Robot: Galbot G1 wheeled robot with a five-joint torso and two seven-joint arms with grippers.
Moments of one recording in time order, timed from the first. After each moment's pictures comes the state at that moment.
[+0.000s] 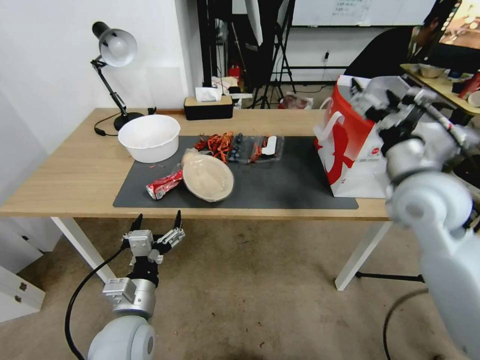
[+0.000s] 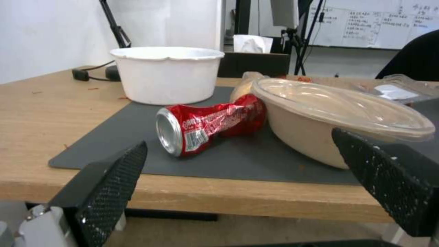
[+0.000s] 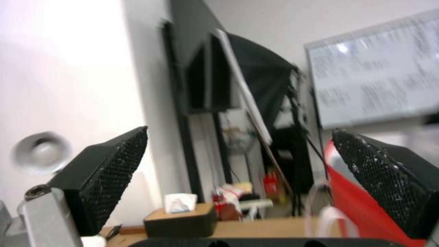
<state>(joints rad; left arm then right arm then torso) 1.65 -1.58 -0.58 -2.17 -0.14 0.02 0.03 -1.03 0.98 0.46 2.18 0.77 -0.07 0.19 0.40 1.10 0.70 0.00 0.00</state>
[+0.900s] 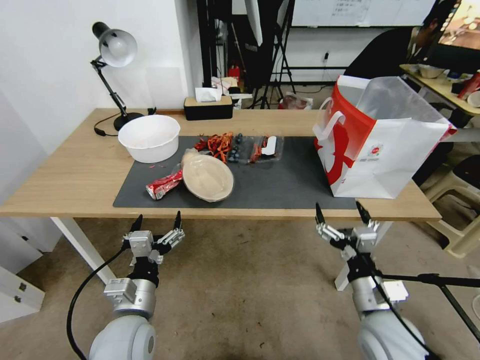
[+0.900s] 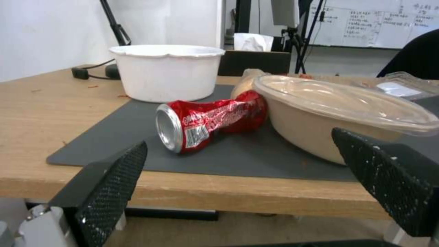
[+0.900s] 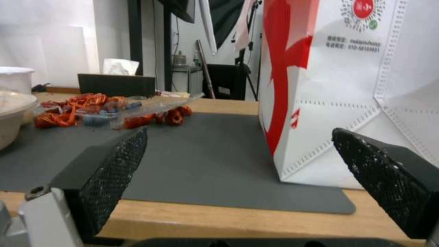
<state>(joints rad) 1.64 -1.58 -0.58 -2.15 -0.14 0.00 0.03 -1.63 1.15 0.43 2.08 0.21 0.26 0.24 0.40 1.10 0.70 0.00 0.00</state>
